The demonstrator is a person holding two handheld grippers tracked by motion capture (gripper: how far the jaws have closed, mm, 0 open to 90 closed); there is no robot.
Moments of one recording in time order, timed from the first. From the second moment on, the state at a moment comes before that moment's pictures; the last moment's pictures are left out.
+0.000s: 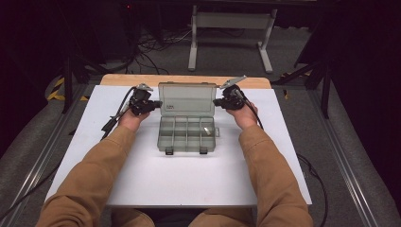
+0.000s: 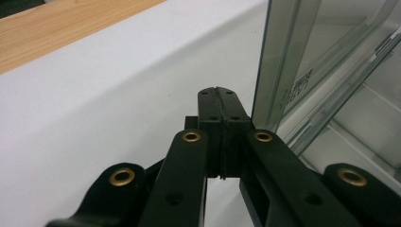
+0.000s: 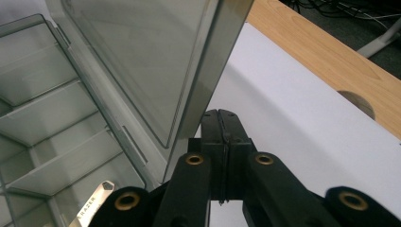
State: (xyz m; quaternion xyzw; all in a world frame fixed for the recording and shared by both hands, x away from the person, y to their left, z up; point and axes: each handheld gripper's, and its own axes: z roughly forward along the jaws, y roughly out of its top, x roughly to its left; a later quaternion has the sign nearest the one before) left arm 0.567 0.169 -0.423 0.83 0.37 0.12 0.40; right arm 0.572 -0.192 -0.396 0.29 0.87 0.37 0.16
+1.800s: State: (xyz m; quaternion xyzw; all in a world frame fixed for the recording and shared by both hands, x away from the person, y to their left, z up) left arm 0.546 0.173 -0.406 0.87 0.30 0.10 0.37; right arm 0.541 -0.198 -0.380 0.22 0.89 0.37 0.13
